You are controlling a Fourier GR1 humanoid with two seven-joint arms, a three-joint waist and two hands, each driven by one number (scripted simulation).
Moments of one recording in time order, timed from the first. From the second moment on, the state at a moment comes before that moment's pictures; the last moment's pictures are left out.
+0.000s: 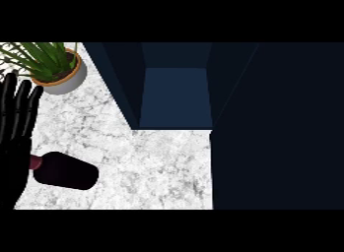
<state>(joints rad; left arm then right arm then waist) -0.02 0.10 0.00 -2.10 0.02 -0.01 -0.01 -0.02 -0.08 0.01 -2.10 0.02 -0.03 0.00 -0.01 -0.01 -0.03</state>
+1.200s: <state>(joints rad) 0.54 0.46 0.14 -2.33 1.12 -0.62 0.10 0.15 -0.16 0.11 -2.42 -0.17 0.11 0.33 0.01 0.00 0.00</state>
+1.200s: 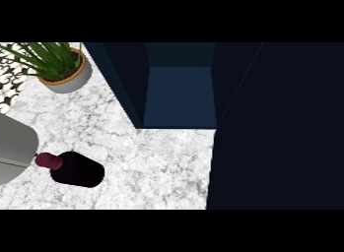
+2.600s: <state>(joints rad) 0.45 0.56 0.53 -2.14 1.47 -0.58 0.33 0.00 -0.13 0.14 -2.47 -0.11 0.04 0.52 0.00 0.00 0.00</state>
